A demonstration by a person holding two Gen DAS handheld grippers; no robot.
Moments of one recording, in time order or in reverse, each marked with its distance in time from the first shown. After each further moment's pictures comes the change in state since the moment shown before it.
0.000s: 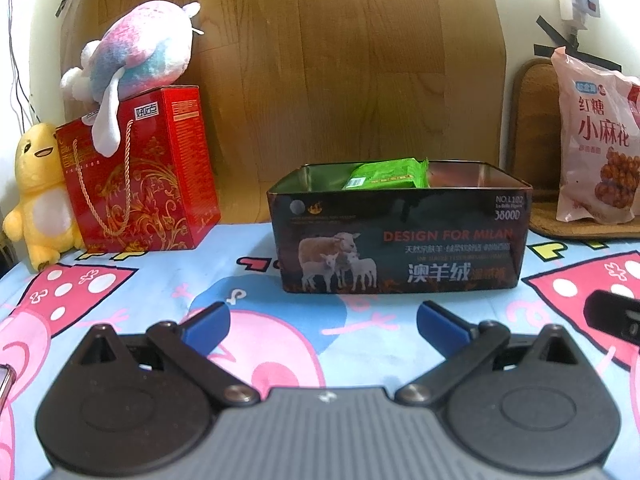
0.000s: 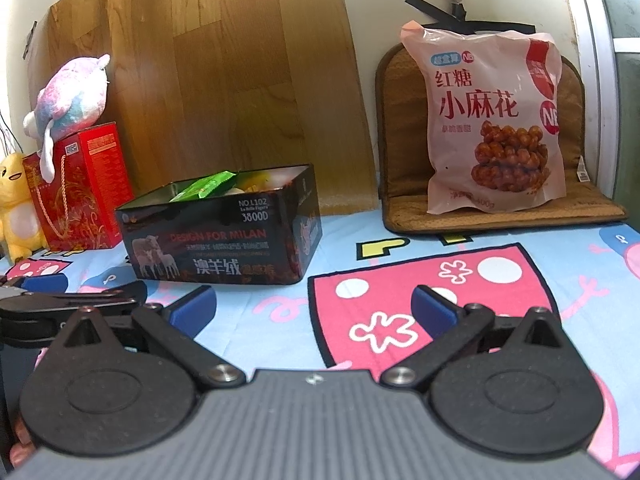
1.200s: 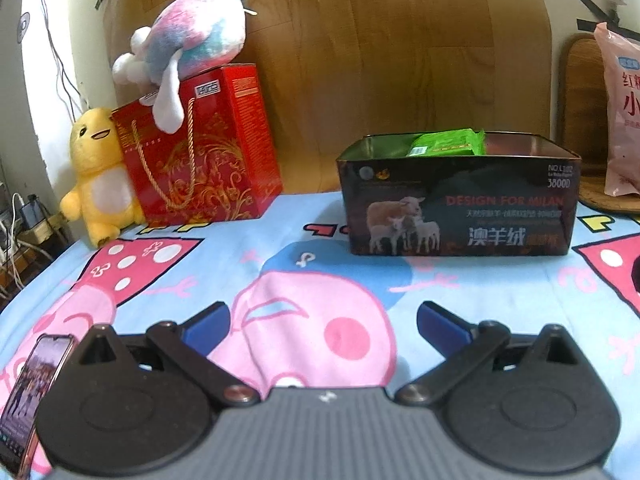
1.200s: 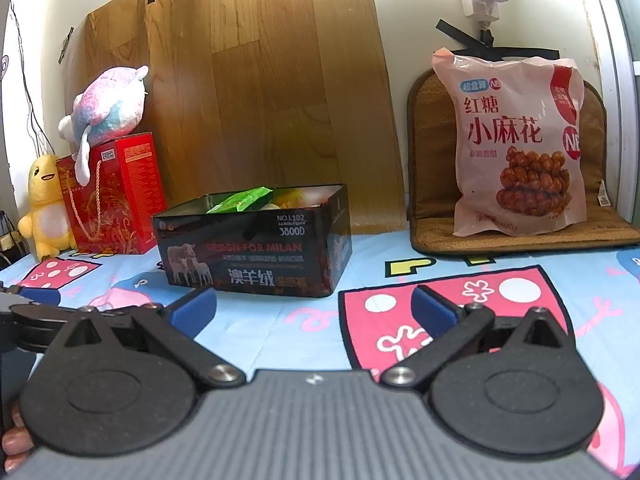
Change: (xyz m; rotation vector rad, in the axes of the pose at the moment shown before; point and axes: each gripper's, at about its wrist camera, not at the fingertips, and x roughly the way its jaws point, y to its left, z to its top) left arm -0.017 0.014 -0.006 -0.001 0.089 0.173; right arm -0.013 0.007 0.000 -0.046 -0.056 0.090
